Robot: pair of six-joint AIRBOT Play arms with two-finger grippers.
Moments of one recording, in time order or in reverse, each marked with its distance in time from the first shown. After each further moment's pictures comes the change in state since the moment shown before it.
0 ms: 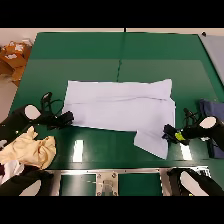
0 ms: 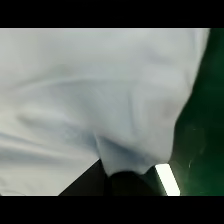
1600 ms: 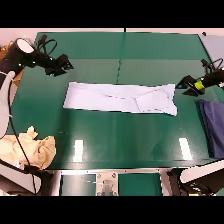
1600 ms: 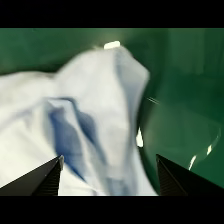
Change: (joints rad) left arm 0.142 -0.696 1.130 -0.101 -0.256 0.143; right arm -0.184 -0.825 1.135 0.102 0.275 -0.277
